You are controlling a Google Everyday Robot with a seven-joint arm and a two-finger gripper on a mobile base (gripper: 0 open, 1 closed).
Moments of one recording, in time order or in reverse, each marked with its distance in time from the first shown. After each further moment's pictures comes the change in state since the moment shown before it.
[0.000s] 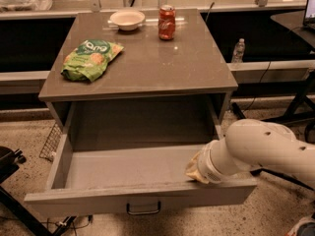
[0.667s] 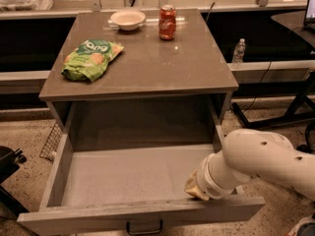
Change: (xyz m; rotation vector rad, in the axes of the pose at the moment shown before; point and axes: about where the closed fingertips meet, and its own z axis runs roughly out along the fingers) arm 0.017 0.041 0.007 -0.094 0.056 0.038
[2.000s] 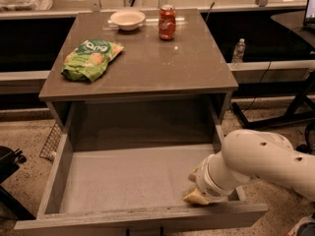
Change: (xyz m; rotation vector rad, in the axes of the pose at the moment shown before) arm 0.000 0.004 -0.002 -0.007 0.007 -0.001
